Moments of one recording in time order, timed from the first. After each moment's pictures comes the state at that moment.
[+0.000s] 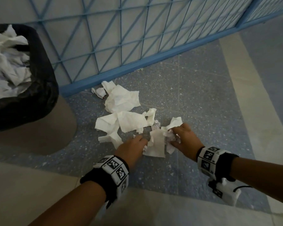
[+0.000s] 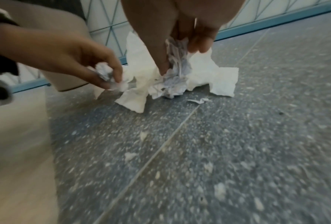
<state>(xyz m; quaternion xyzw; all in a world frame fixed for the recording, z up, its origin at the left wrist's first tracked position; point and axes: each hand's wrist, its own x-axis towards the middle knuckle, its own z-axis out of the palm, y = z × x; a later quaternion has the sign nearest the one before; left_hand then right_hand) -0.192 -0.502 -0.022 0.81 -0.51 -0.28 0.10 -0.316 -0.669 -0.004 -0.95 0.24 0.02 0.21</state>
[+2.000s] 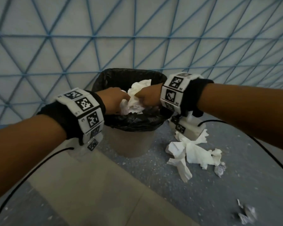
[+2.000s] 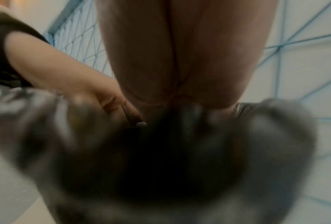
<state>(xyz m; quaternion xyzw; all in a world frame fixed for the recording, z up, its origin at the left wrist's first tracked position) -0.012 -0.301 0.191 0.93 -0.32 -0.16 0.00 -0.036 -0.432 0.205 -0.97 -0.10 0.20 -0.03</state>
